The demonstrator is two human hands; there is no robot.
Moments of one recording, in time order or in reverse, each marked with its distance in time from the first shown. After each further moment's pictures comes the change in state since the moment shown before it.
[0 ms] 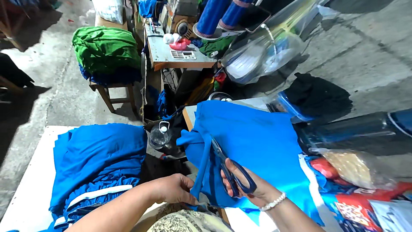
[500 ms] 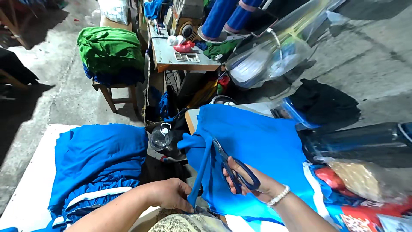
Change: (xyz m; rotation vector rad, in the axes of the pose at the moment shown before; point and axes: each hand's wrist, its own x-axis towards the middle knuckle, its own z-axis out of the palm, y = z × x) left_hand -0.006 0.000 -0.007 0.092 -0.032 -0.019; right_hand 0.015 -0.024 -0.020 -0.186 -0.078 0.032
